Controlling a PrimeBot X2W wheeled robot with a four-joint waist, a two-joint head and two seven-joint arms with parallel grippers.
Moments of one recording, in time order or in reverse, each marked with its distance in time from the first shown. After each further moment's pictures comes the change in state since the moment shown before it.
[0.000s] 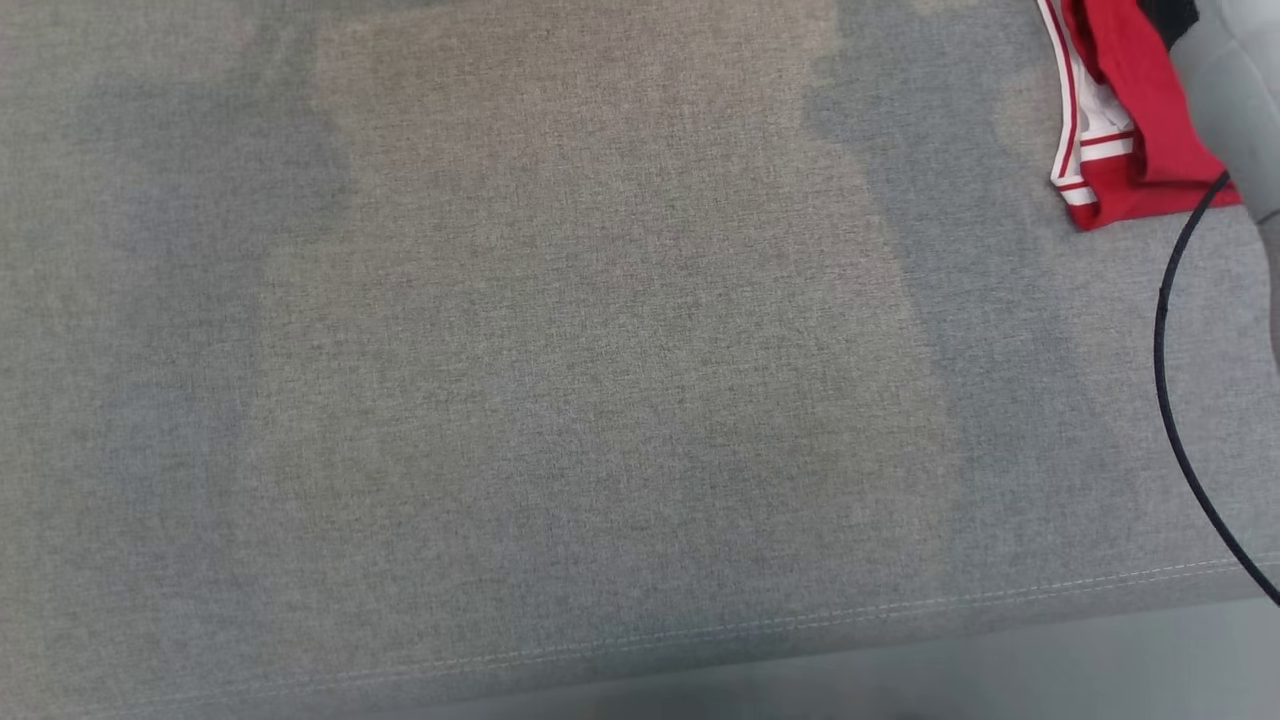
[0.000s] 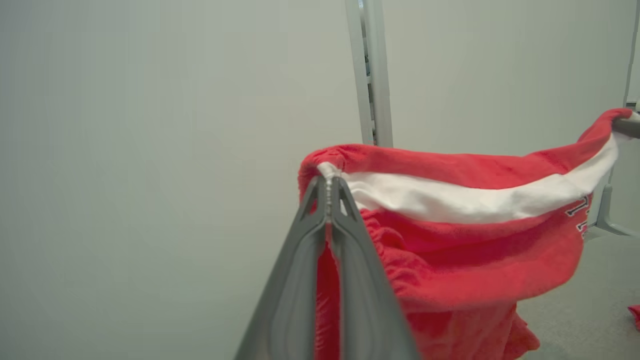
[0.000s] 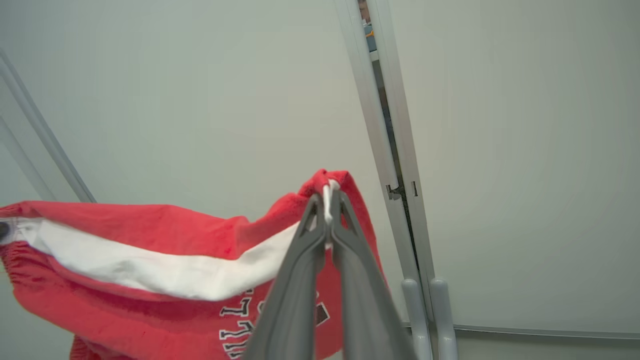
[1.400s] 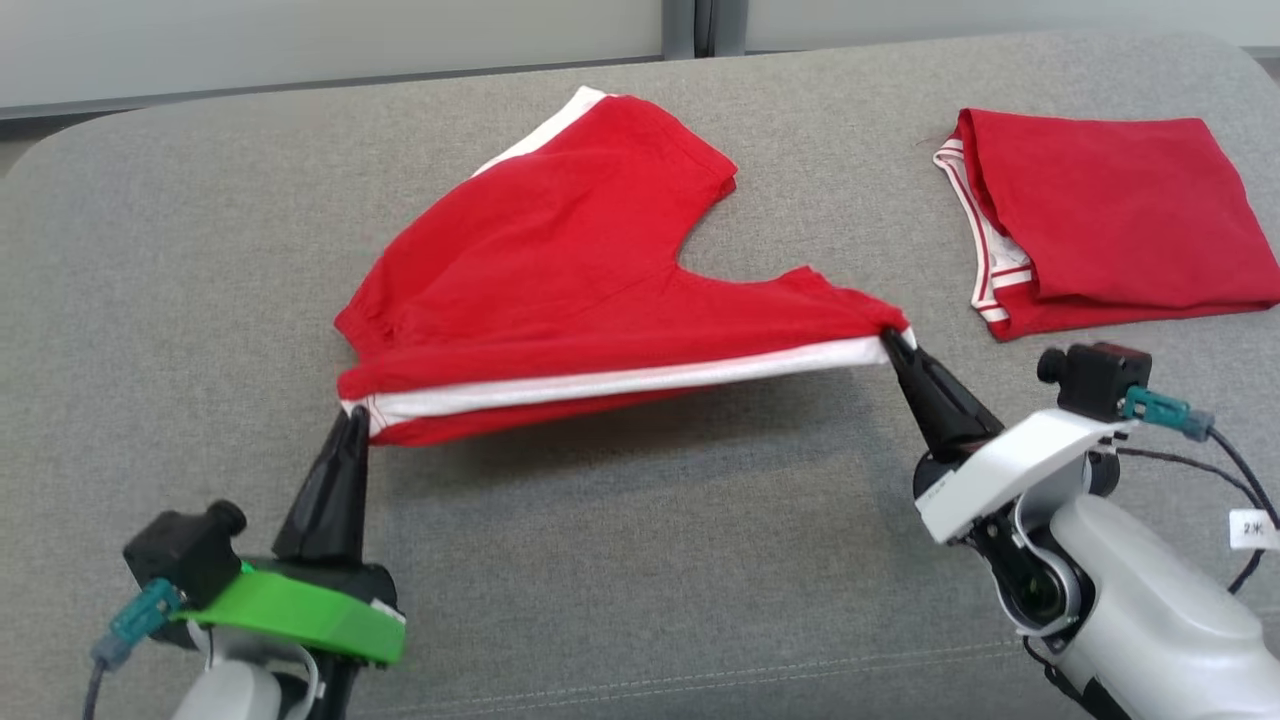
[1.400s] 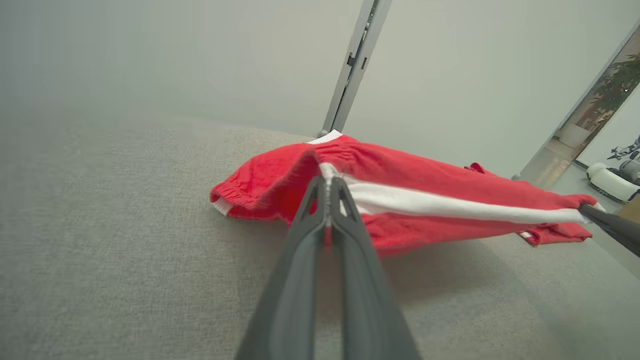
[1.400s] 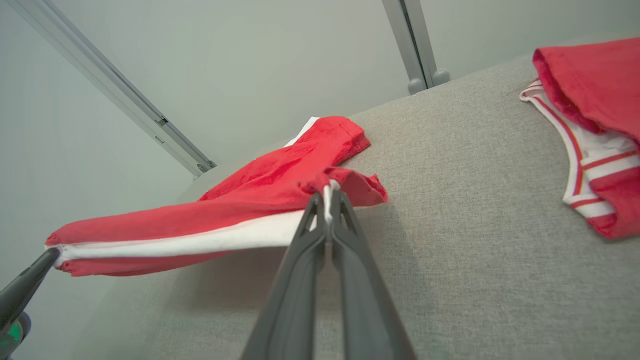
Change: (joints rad) left arm 1.468 -0.155 0.570 -0.638 0.190 0.020 -0.005; right arm 1.215 -0.224 -0.073 -0.695 -0.013 0.000 0.000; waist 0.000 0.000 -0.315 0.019
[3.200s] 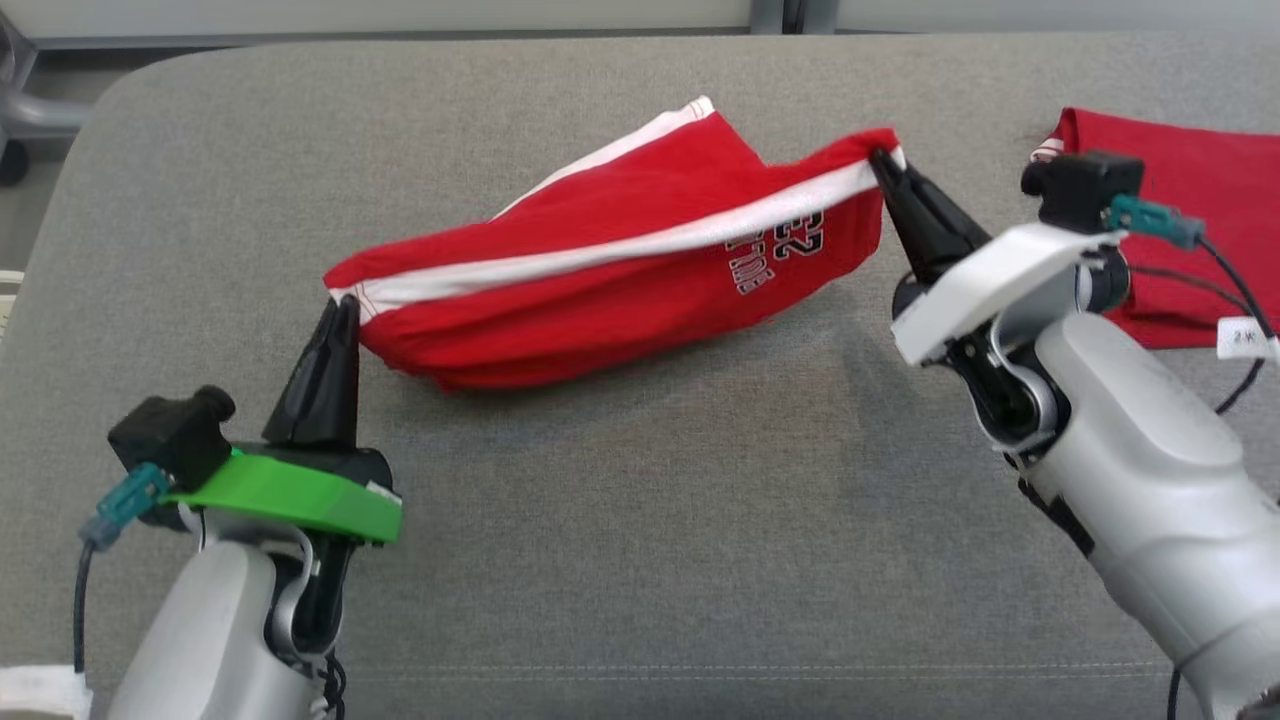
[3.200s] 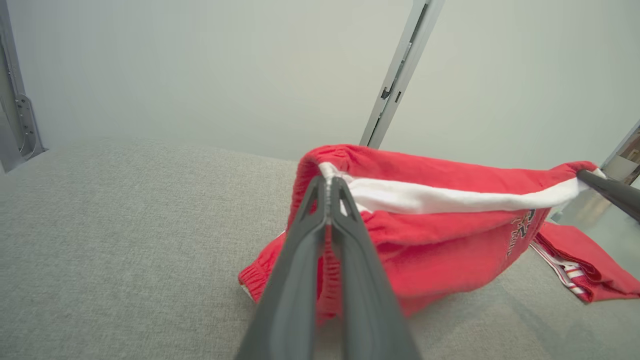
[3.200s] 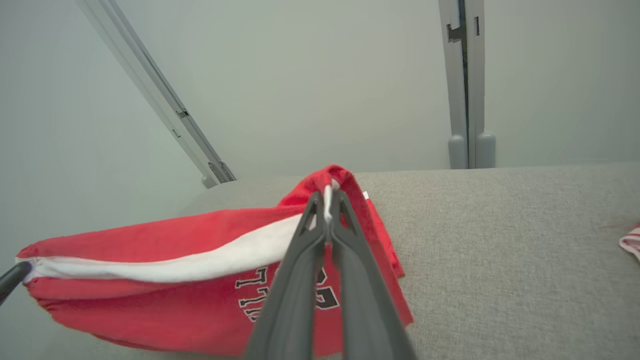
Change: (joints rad) left arm -0.146 -0.062 0.027 0.091 0.030 -0.017 0.000; right arm -0.234 0.070 -0.066 0.118 -0.165 0.000 0.082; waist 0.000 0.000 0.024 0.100
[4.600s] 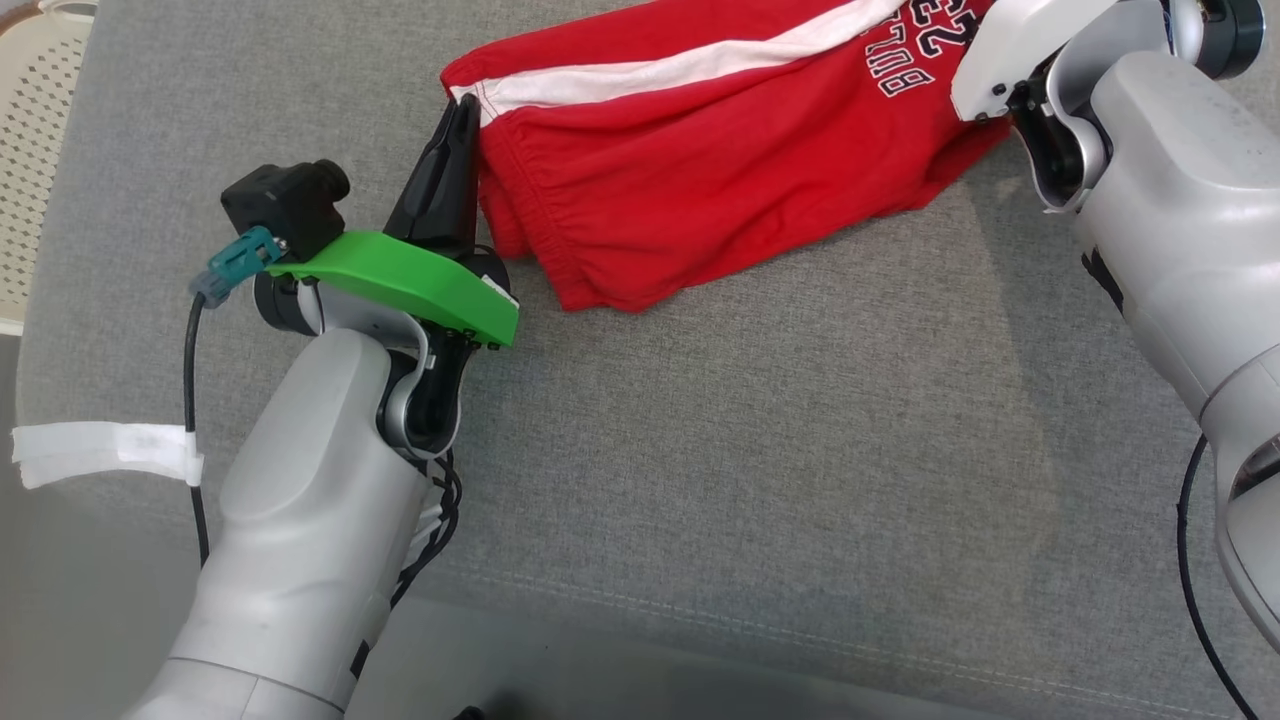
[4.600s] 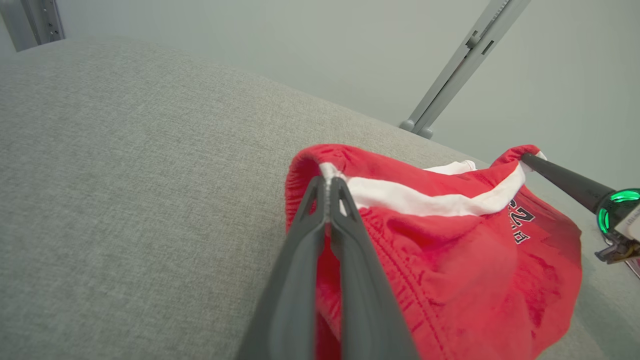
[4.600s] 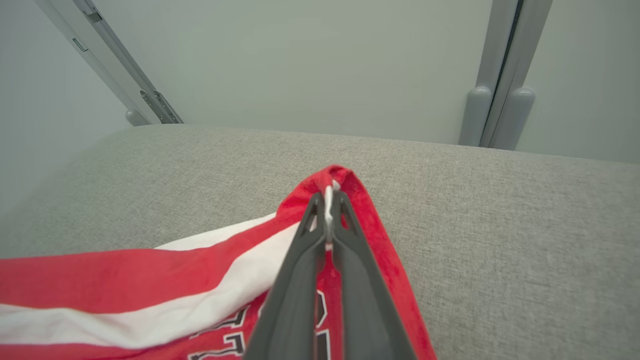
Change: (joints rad) left arm -0.473 -0.160 -0.151 0.371 -0.145 0.000 0.000; right arm -0.627 0.102 0.260 0.715 0.044 0.000 -0.077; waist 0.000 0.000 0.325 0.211
